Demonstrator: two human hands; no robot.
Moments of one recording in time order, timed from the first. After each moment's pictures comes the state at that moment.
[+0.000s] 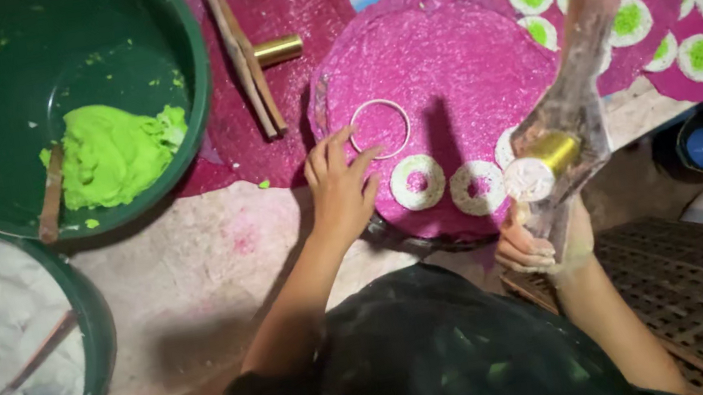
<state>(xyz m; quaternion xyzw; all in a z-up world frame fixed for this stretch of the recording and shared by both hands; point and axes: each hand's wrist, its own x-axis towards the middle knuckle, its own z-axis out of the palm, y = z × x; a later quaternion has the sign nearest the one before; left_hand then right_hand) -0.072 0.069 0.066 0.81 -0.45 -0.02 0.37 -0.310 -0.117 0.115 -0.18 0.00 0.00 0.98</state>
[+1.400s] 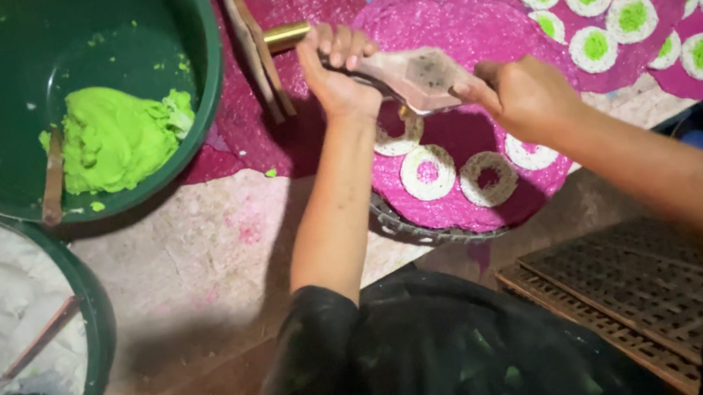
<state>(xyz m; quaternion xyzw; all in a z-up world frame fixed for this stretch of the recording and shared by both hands) 0.021 -0.052 0.046 0.06 -0.03 -0.27 0.96 -0.168 -0.179 0.171 -0.95 0.22 0.11 0.18</state>
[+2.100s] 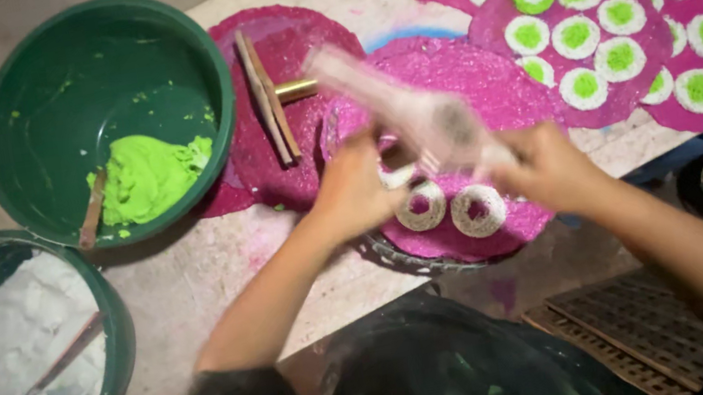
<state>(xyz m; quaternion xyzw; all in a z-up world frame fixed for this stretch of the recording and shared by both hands) -0.050 0.040 0.160 0.75 -0.53 -0.07 0.39 -0.243 -0.178 0.190 -0.87 0.19 0.03 0.45</state>
